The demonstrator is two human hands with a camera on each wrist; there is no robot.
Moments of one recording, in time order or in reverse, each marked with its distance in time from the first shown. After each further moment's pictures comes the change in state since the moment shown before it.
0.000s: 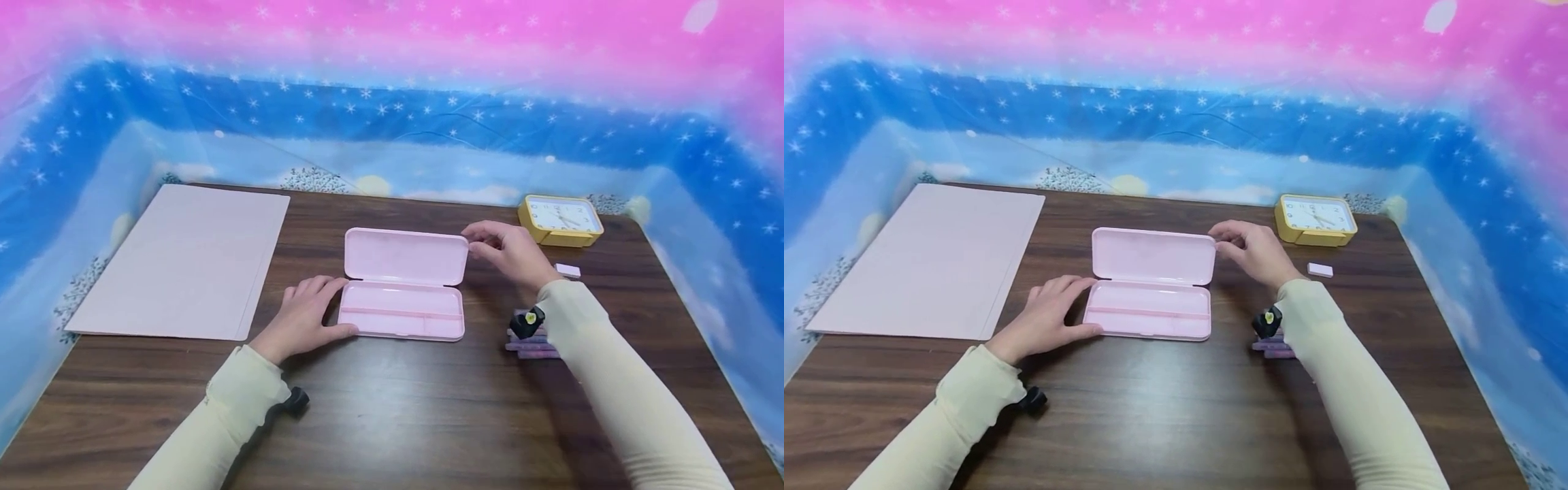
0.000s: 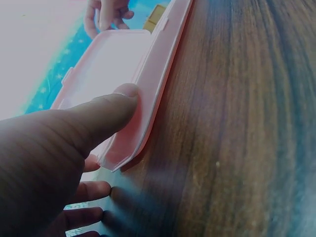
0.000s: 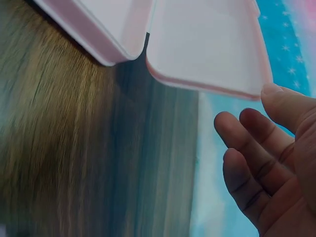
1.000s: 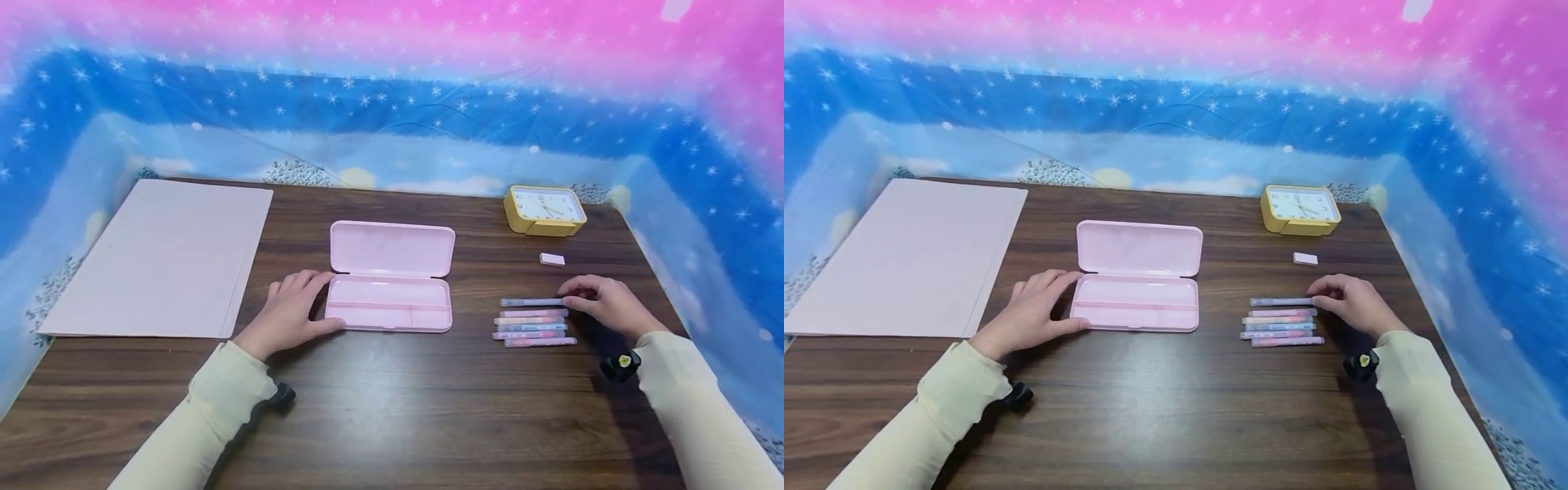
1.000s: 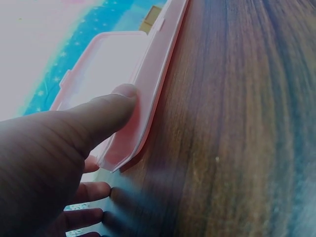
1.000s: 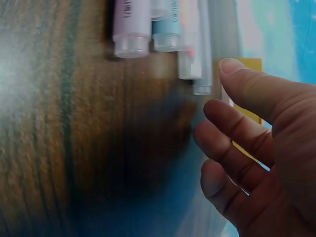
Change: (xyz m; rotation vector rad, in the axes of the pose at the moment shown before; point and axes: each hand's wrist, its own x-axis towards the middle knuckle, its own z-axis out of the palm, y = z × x) left_hand 0.002 0.000 0.001 -0.010 -0.020 0.020; right_hand -0.137 0.125 -0.064 -0.280 -0.076 0.212
